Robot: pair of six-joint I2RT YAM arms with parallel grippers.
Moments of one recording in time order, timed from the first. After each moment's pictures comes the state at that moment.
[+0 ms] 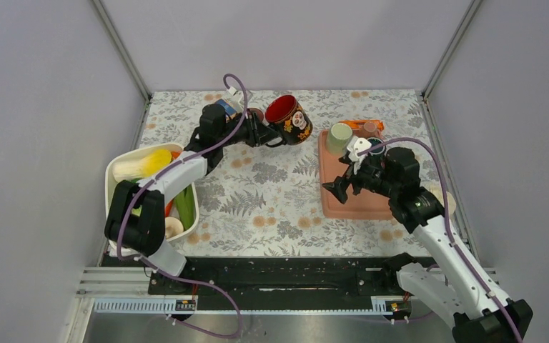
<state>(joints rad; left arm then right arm) -0.37 1.54 1.04 0.33 0.70 -0.49 0.40 0.86 0.80 -0.27 -0.59 -0.29</state>
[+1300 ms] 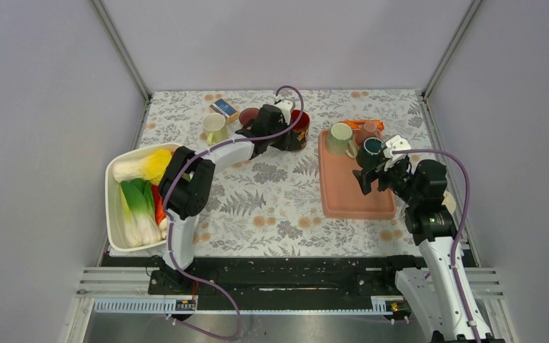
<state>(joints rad) -0.57 2.04 1.49 -0.04 0.05 -0.15 0.05 0.66 0.67 -0.23 -0.47 -0.25</state>
